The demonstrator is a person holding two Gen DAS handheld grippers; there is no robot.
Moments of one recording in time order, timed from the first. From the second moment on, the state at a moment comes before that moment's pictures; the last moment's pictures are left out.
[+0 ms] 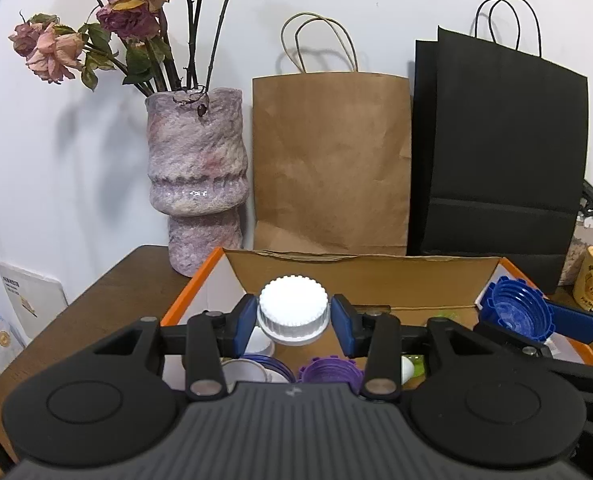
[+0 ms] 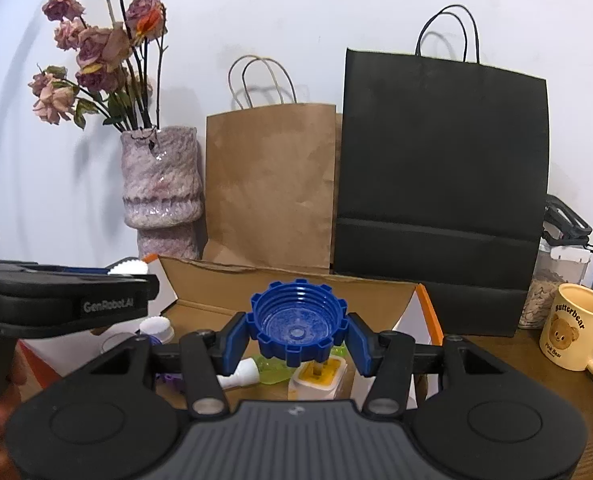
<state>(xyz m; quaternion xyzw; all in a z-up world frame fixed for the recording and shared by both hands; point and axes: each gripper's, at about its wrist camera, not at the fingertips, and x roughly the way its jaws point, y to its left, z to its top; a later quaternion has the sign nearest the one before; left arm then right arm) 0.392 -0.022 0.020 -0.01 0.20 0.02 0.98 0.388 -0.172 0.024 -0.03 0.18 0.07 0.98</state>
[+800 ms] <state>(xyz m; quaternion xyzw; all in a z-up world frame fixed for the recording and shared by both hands) 0.389 -0.018 0.022 0.00 0.18 0.05 0.98 0.387 -0.181 0.023 -0.01 0.17 0.03 0.98</state>
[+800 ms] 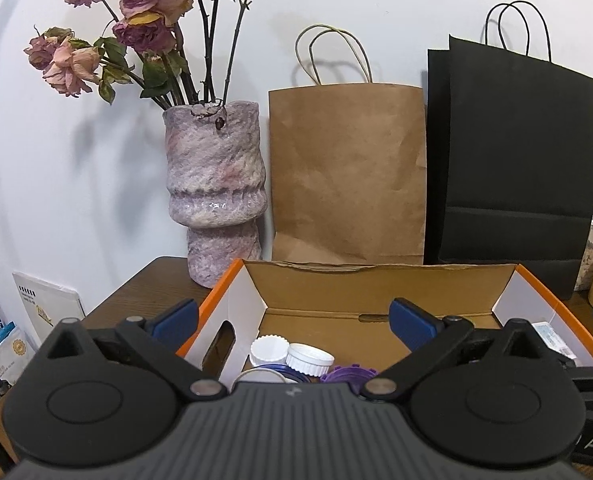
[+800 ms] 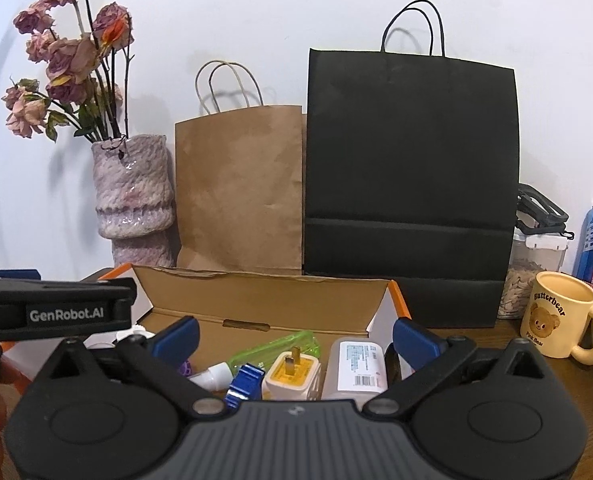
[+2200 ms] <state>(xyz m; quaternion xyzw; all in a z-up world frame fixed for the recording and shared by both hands) 0.196 0.000 0.064 0.00 0.16 0.02 0.99 0.202 -0.194 0.075 0.01 0.13 0.03 0.99</state>
